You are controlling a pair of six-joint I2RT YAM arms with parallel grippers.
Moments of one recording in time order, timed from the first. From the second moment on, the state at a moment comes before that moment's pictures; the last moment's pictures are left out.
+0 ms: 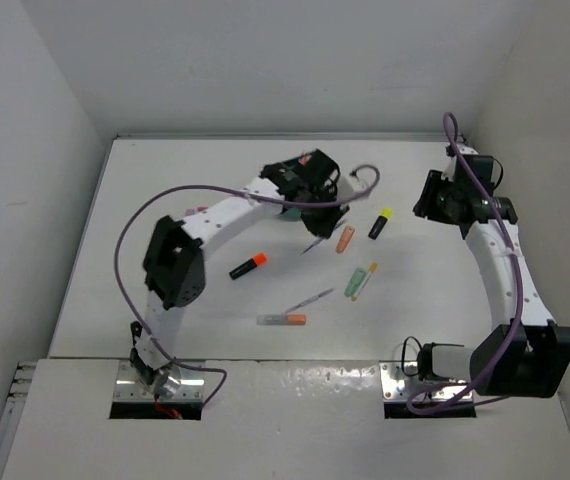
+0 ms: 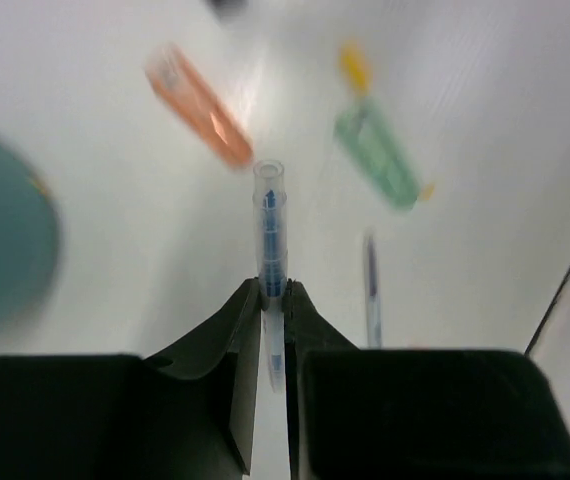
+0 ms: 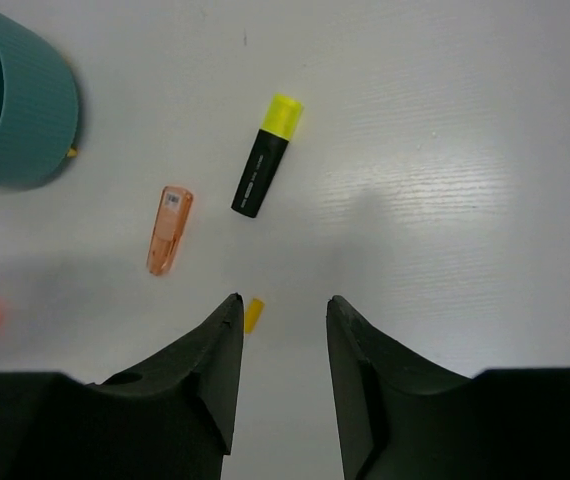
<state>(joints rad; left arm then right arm) -0.78 2.10 1.92 -0.87 0.28 0.28 -0.08 1.26 1.11 -0.62 -0.07 0.19</state>
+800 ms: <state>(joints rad) -0.35 1.91 1.50 0.39 0.57 -0.23 0.02 1.41 1.15 -0.61 -0.22 0.09</state>
